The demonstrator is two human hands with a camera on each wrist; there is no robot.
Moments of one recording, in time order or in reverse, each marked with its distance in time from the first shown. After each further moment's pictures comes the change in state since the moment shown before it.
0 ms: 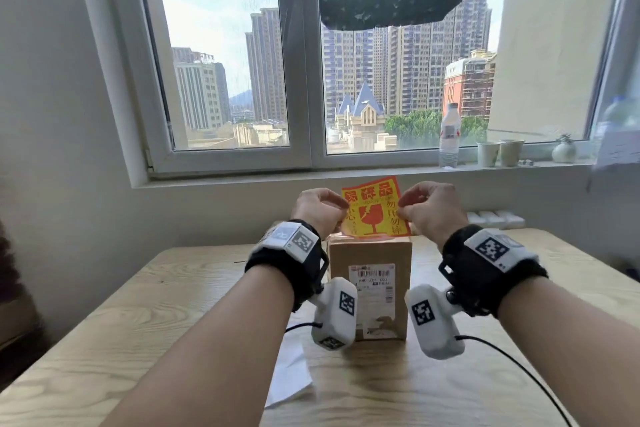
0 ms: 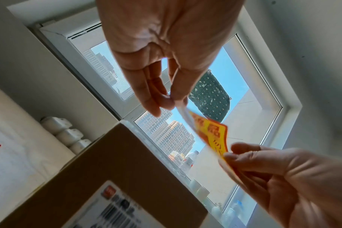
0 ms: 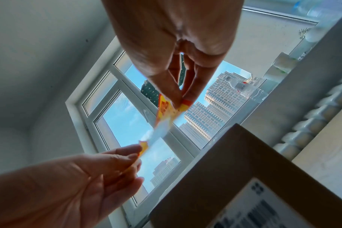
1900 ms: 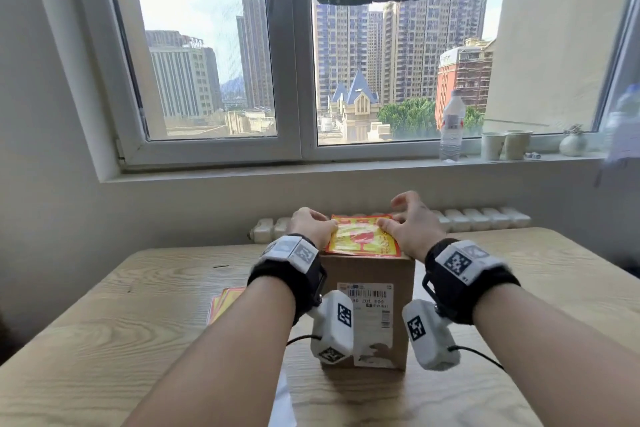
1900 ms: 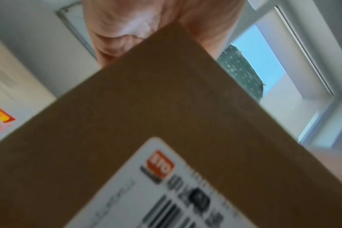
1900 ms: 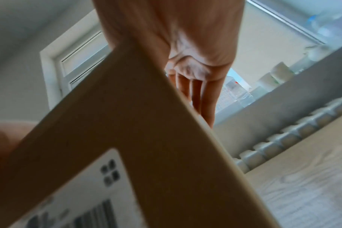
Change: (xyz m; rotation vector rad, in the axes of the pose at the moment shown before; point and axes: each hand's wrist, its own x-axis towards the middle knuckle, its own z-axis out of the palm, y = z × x) left_hand 0.062 -0.032 0.023 0.288 0.074 -0.136; right_hand 0.051 0.042 0.041 -0.331 -0.114 0.088
